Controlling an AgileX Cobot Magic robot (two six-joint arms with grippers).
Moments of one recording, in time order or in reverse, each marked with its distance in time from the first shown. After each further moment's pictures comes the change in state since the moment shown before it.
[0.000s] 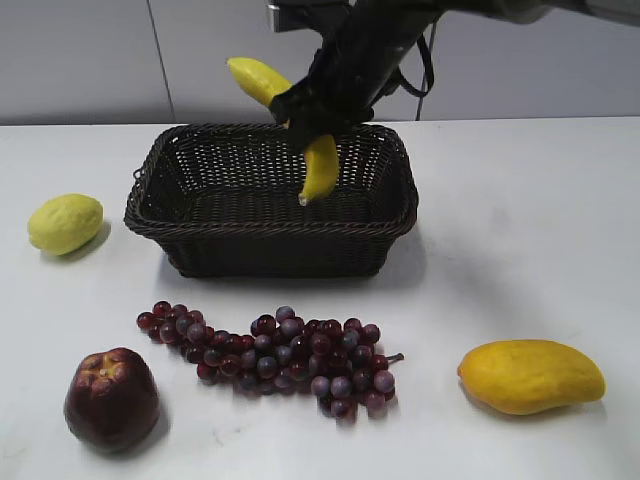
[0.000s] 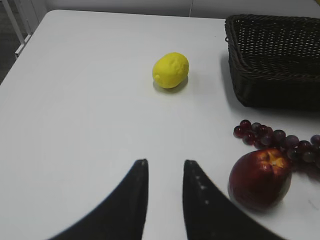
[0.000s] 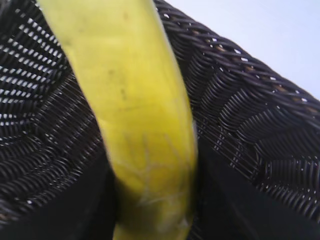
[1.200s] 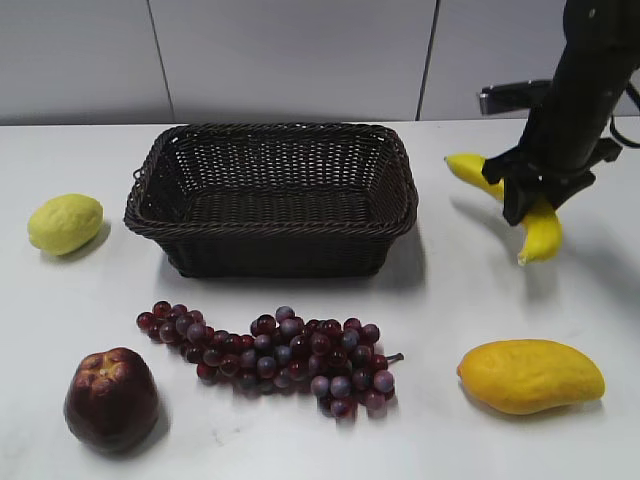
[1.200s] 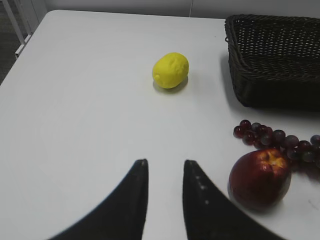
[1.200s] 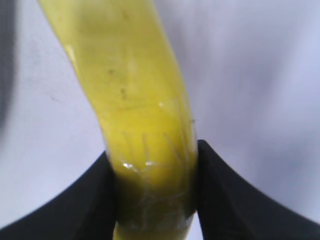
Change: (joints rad) left arm 0.000 0.000 0.000 0.000 0.000 0.000; right arm -0.362 -0.131 0.344 -0.210 0.201 0.072
